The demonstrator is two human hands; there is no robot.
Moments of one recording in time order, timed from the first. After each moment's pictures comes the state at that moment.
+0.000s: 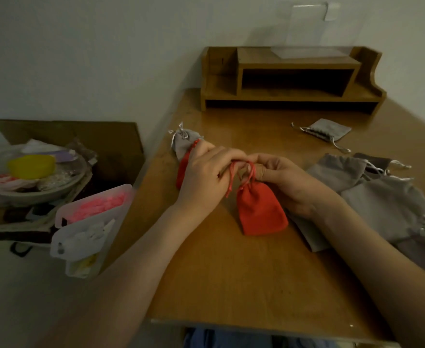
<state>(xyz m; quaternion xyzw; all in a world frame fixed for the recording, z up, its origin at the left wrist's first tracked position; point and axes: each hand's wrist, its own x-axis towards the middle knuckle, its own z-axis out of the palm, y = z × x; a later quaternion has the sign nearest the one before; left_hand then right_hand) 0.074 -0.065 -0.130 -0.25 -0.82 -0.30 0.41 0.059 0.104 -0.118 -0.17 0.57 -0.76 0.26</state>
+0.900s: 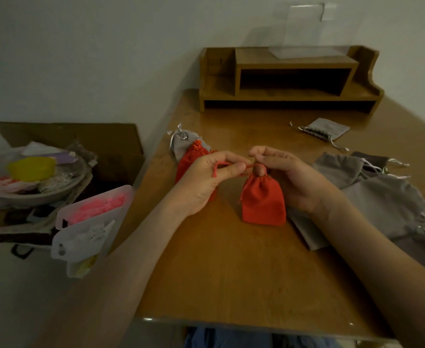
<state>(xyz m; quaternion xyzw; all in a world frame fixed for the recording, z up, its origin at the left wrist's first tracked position) 0.076 -0.064 -0.118 -0.15 -0.68 -0.72 -0.04 0.057 0.113 -0.110 -0.13 0.52 -0.80 0.25</state>
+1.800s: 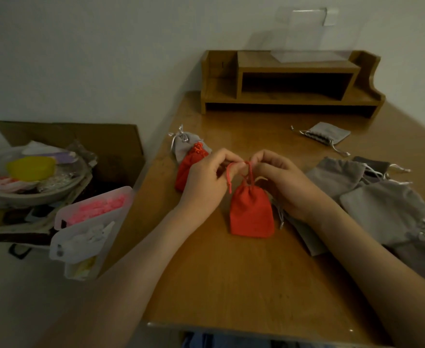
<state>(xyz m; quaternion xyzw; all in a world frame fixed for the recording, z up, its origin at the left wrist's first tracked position) 0.076 -0.059 -0.129 -0.17 -0.82 -0.49 0.24 0.062 0.102 -0.117 -0.17 0.66 -0.72 0.14</state>
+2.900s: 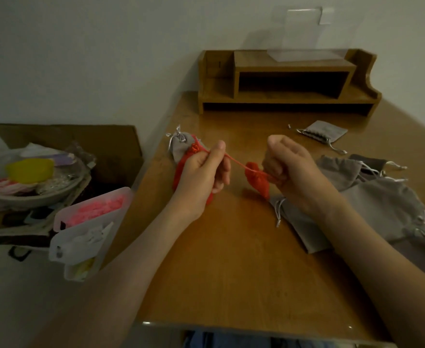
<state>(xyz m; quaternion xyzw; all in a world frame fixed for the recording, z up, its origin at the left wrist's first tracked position) 0.084 -0.059 -0.114 -0.09 -0.65 -0.75 0.05 0.063 0.117 -0.106 -0.14 0.63 -0.76 0.07</state>
